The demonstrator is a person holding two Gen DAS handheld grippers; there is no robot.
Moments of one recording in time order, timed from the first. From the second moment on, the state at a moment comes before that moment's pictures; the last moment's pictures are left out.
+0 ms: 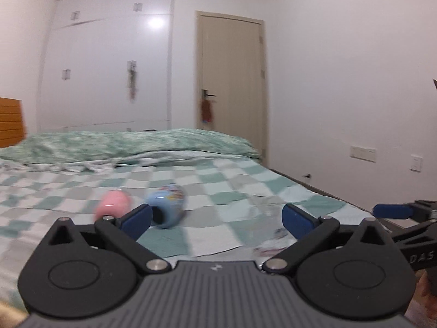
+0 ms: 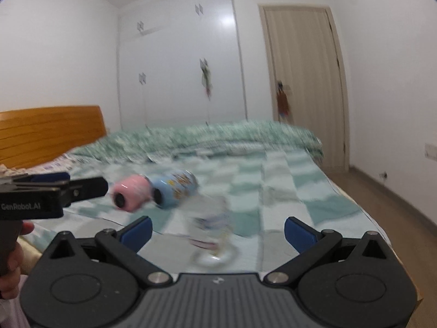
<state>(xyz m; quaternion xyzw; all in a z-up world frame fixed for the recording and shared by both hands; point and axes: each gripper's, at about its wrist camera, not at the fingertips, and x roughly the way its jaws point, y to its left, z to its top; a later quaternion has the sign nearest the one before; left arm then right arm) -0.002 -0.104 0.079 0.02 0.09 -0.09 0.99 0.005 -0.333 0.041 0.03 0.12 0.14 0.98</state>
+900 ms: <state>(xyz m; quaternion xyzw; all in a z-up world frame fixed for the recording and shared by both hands) -0.098 -0.026 0.045 -0.01 0.09 0.00 1.00 -0.078 -0.268 0.023 0.03 0.09 0.11 0.99</state>
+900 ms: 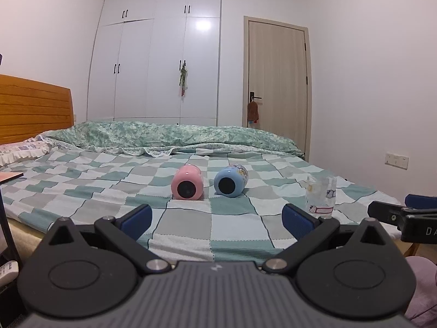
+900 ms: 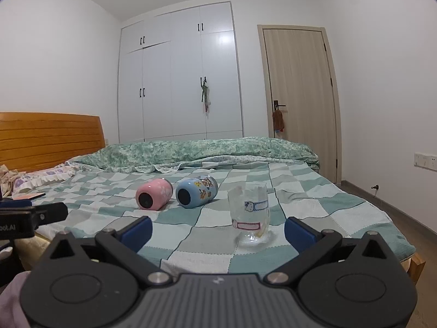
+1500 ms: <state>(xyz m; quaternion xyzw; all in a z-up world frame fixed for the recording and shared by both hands) -0.099 -0.024 0.043 -0.01 0.09 -0.01 1.00 -0.078 -0.268 0.022 0.03 0.09 0.11 0.99</state>
